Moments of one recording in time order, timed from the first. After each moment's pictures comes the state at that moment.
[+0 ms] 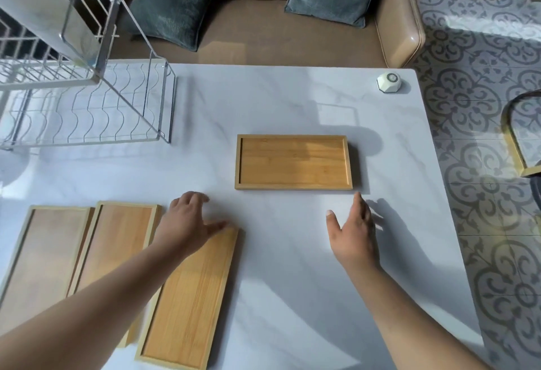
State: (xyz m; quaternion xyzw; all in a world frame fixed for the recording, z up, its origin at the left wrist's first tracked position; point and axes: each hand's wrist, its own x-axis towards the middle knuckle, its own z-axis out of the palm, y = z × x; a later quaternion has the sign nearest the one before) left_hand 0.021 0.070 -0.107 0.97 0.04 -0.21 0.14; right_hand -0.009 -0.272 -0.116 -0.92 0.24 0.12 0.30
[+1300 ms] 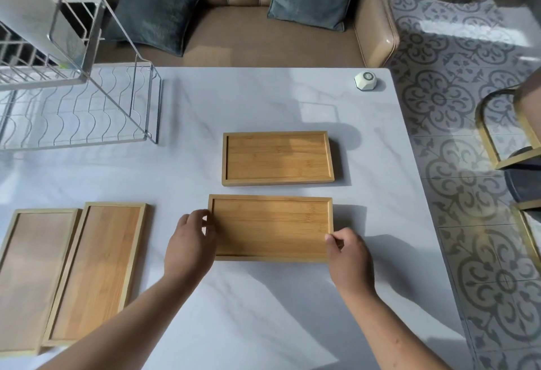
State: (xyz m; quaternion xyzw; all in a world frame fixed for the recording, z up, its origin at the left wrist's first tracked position) left_hand -0.036 0.016 -0.095 0.93 0.19 -0.13 0.30; right_hand -0.079 -0.281 -0.099 -0.89 0.28 0.06 0.35
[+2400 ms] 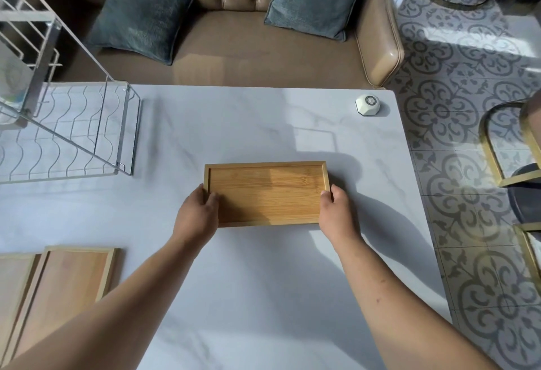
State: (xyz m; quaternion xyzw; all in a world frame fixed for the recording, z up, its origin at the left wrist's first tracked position) left_hand 0.120 -0.027 -0.110 0.84 0.26 -0.16 0.45; right_hand 0.117 -0.296 -0.102 -0.86 0.30 0.12 0.39
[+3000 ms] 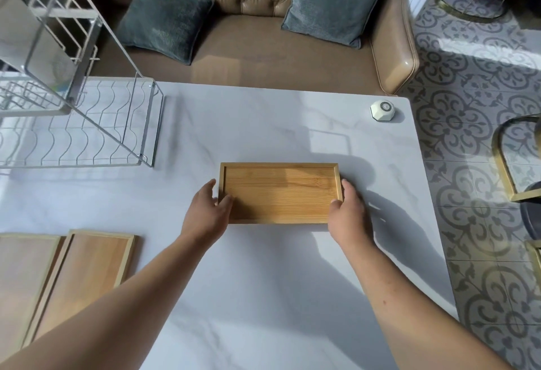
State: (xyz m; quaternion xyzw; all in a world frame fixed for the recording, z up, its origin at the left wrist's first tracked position) left_hand 0.103 -0.009 -0.106 0.84 0.24 -0.17 0.45; right_hand 0.107 -0.290 -0.093 -0.91 0.25 0.11 0.31
